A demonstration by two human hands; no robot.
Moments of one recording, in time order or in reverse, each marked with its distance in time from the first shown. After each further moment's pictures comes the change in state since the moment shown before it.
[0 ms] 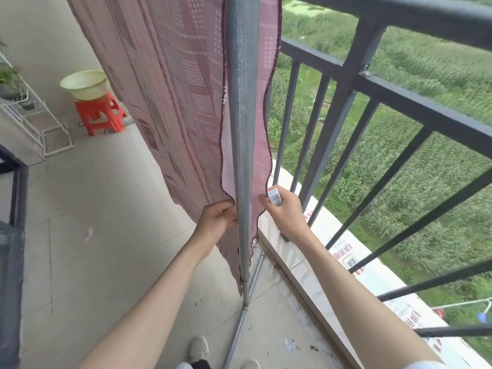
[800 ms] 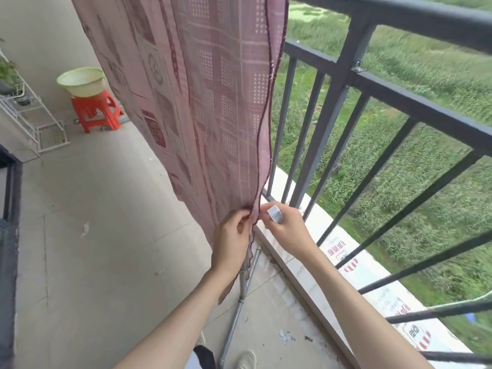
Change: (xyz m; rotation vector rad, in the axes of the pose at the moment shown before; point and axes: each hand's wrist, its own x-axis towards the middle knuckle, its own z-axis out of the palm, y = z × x) left_hand -0.064 -0.031 0.042 0.368 0.320 0.324; right_hand -0.074 -0.006 -0.003 -0.033 -0.096 -0.021
